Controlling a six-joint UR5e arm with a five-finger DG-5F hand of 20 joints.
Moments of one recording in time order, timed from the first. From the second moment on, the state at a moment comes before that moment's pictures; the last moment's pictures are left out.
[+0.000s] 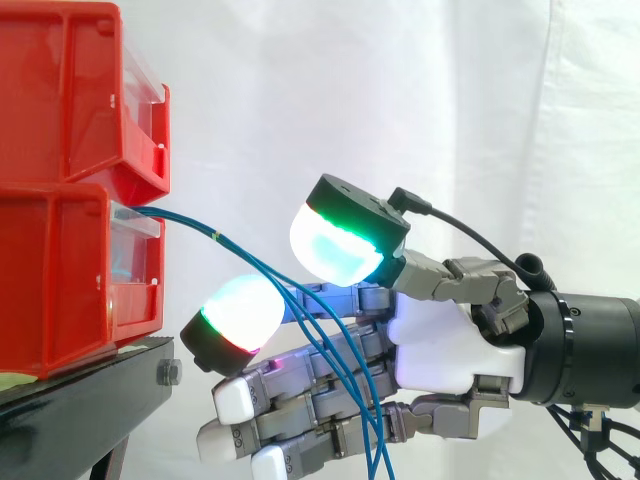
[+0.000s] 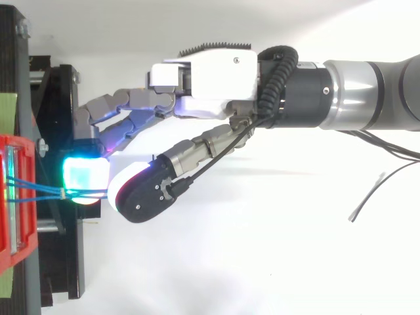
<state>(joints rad) 0.04 -2.41 -1.15 -2.62 -1.58 -0.06</state>
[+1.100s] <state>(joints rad) 0.06 -2.41 -1.13 -2.63 -1.57 -0.06</state>
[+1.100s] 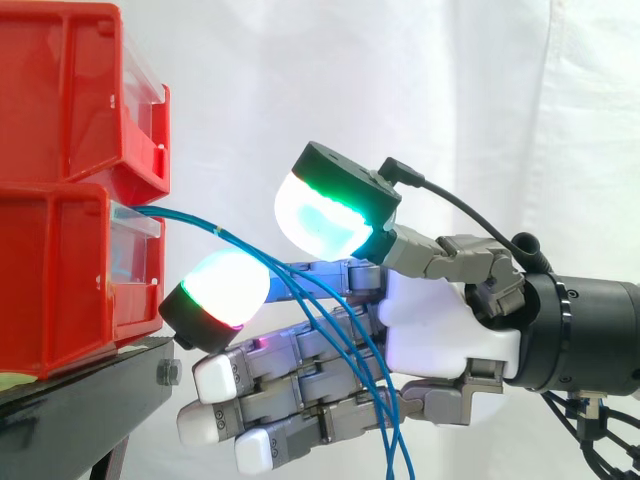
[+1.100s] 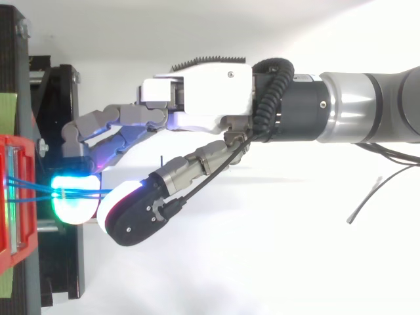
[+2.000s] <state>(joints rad) 0.06 -2.41 -1.12 -2.64 -1.57 -0.06</state>
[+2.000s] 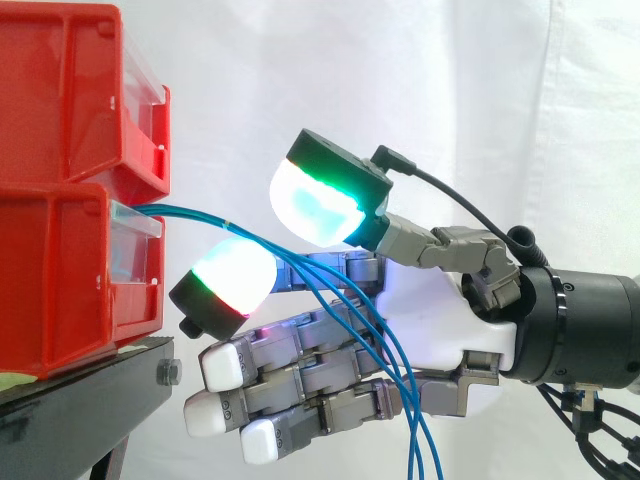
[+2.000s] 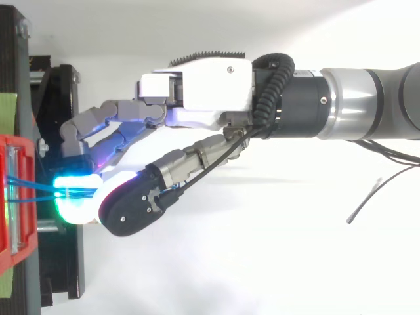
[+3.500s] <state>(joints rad) 0.06 -2.41 -1.12 -2.64 -1.57 -0.07</state>
